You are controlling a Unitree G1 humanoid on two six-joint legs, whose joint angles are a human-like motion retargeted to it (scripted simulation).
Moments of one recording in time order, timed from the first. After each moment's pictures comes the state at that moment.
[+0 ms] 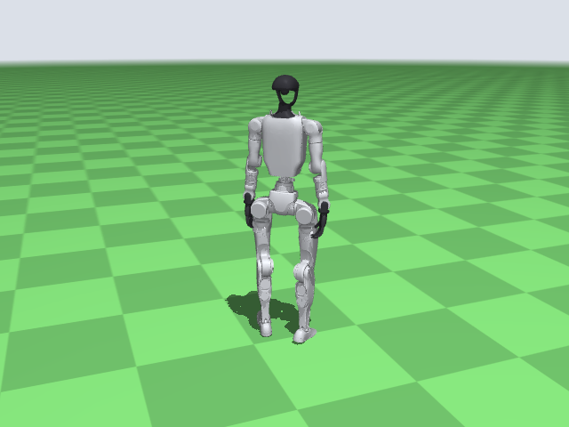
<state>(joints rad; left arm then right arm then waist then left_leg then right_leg) 0.00 0.13 0.24 1.54 0.18 0.11 -0.15 0.12 -0.15 -0.03 1.43 -0.49 0.07 0.26 -0.10 -0.04 -0.09 0.01 -0.02 0.42 -0.02 -0.26 -0.04 -0.01 -0.12 -0.26 0.06 0.08 0.14</state>
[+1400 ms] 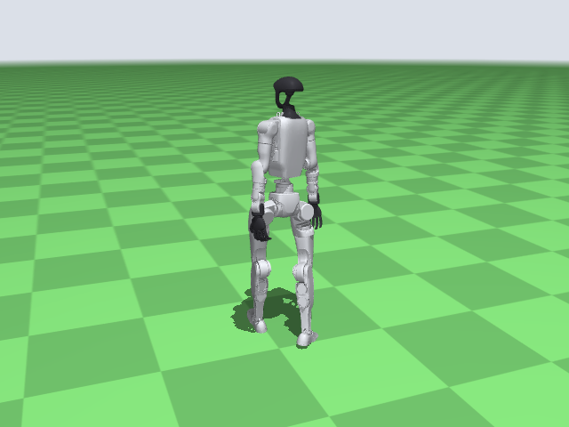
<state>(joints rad) 0.01 0.14 0.28 1.59 0.19 0.12 -0.13 0.15 -0.17 -0.06 1.43 -0.46 0.05 0.22 0.27 -0.04 -0.07 -0.25 -0.17 -0.18 0.02 -0.05 -0.17 0.24 -0.16 -1.02 0.11 -0.10 0.25</state>
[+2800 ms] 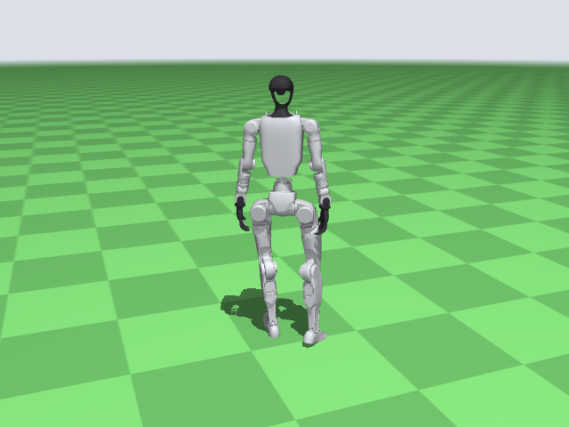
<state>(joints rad) 0.02 0.18 0.36 1.45 0.13 0.11 -0.16 0.05 -0.15 0.01 1.46 -0.42 0.06 0.25 -0.02 -0.02 -0.09 -0.08 -0.04 0.35 0.00 -0.29 0.01 -0.05 -0.20 -0.39 0.15 0.08 0.21</state>
